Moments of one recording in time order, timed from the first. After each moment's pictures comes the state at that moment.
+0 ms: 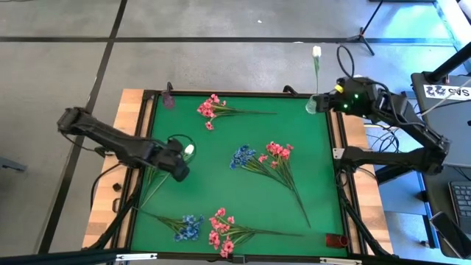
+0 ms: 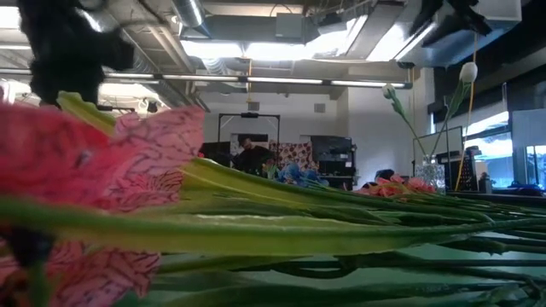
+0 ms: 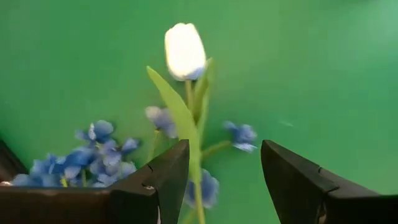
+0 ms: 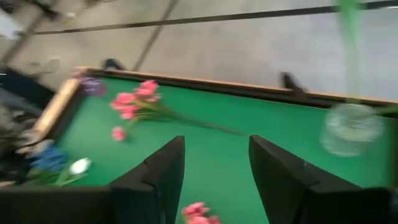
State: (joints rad) left arm -0.28 1.18 0.77 -1.03 -0.33 -1.14; right arm -0.44 0.88 1.28 -1.02 0.27 0.76
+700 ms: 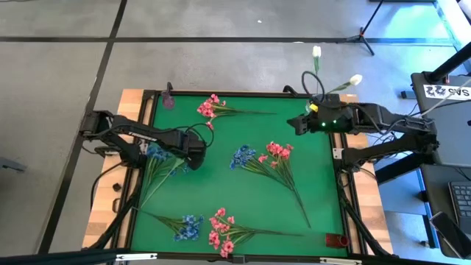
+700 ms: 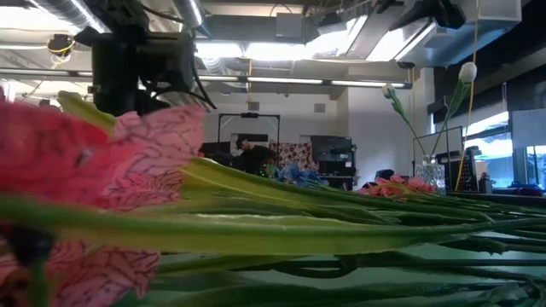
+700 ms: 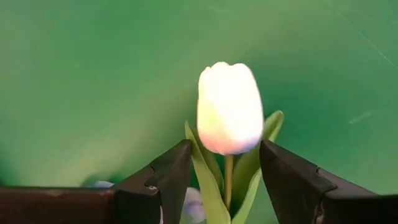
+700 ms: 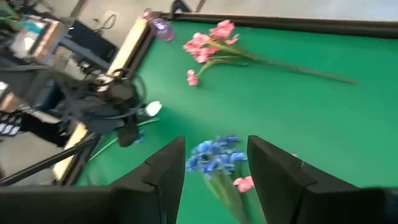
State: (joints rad) left arm 0.05 1.51 0.77 -0.84 -0.24 -0.91; right arm -0.02 1.04 1.28 -0.89 0.31 1.03
